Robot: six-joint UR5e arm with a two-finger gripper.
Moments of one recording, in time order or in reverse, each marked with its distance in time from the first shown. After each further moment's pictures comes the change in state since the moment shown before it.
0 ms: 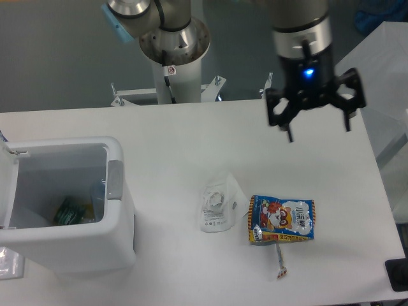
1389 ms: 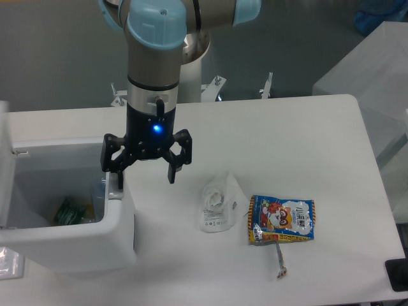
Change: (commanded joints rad) arm -0.399 -0.017 -0.107 0.109 -0.310 -0.850
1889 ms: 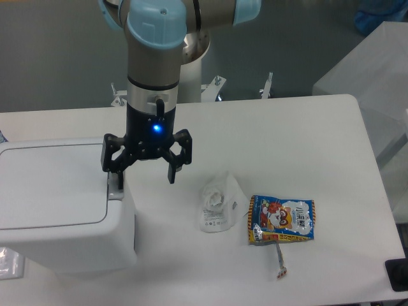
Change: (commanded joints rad) arm -0.002 -0.002 -0.034 -0.002 0.002 -0.008
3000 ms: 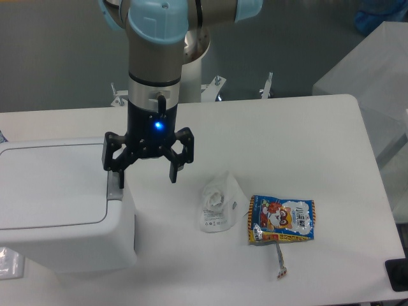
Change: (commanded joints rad) arm 0.002 0.002 0.012 0.000 -0.002 0.000
